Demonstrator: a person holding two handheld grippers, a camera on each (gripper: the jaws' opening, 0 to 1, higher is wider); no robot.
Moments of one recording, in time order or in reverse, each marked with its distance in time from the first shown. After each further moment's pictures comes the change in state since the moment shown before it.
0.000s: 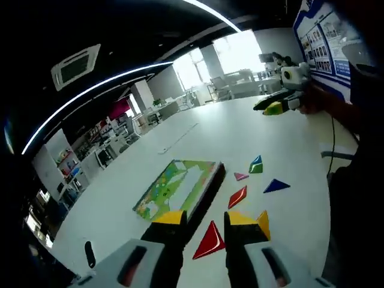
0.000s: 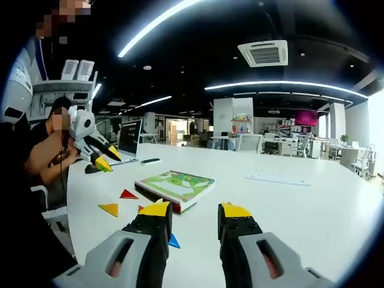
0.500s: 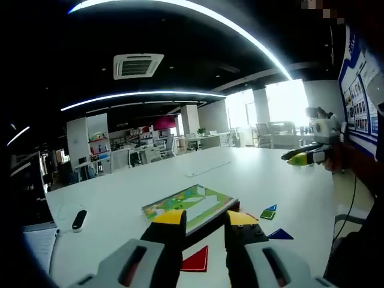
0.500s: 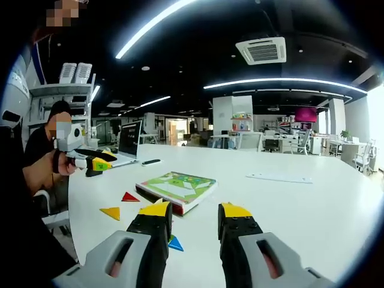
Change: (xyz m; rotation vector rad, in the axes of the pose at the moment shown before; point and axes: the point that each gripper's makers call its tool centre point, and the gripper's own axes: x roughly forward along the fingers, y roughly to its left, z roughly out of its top) left arm -0.017 0.004 0.017 -0.389 -0.353 0.289; right arm 0.004 0.002 0.003 0.025 0.007 0.004
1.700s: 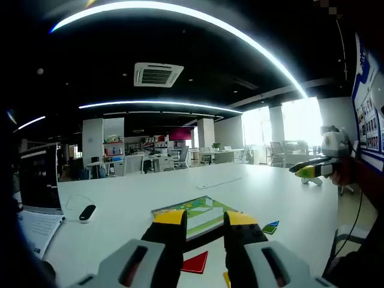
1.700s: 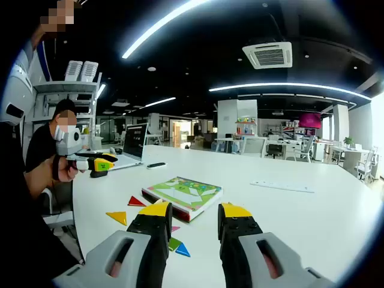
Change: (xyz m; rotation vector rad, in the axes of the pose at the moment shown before) left arm -0.024 0.004 0.011 -0.093 -0.114 0.106; right arm -0.003 0.015 0.021 -0.038 -0.013 0.025
